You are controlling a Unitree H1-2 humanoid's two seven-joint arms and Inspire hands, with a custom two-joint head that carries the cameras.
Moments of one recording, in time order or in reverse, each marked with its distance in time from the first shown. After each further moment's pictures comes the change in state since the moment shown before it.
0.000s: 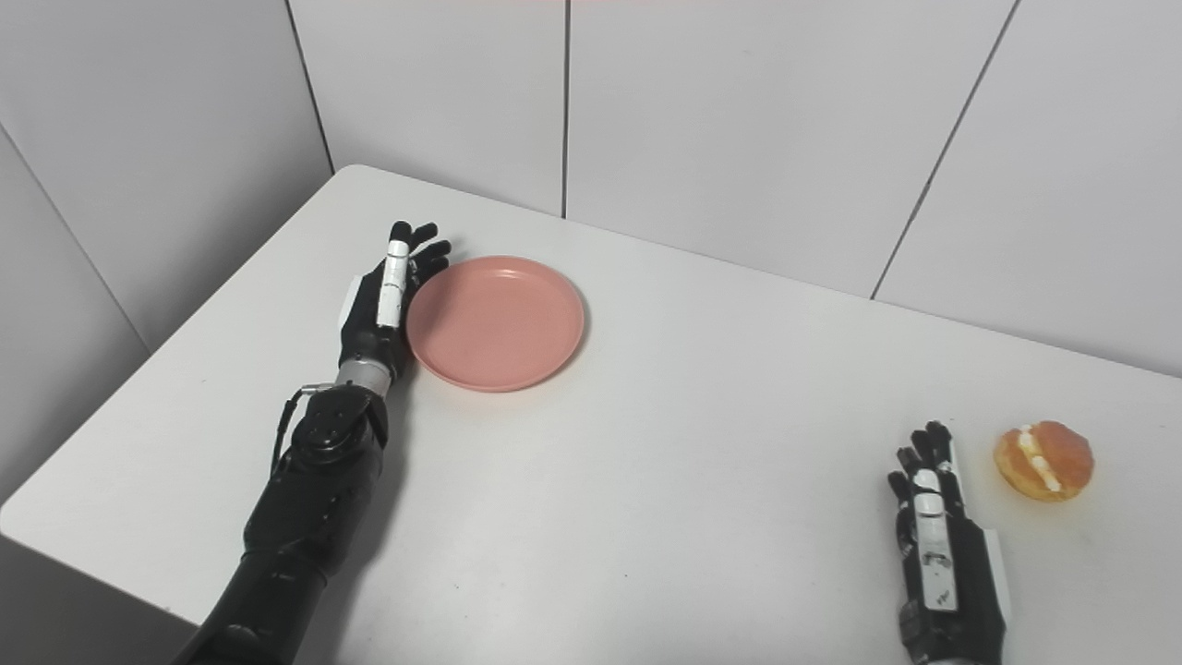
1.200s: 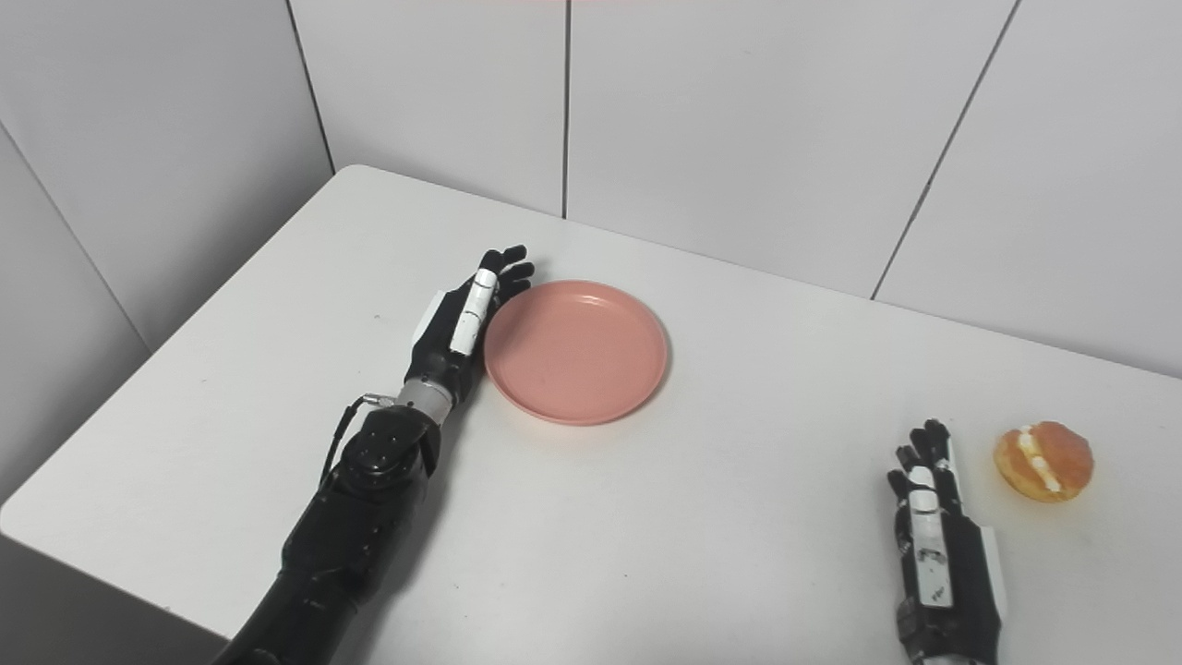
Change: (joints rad) left arm 0.023 -0.047 -0.144 -0.051 0.061 0.019 -0.091; right arm -0.003 0.013 0.002 0.000 -0.040 0.000 -0.014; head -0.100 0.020
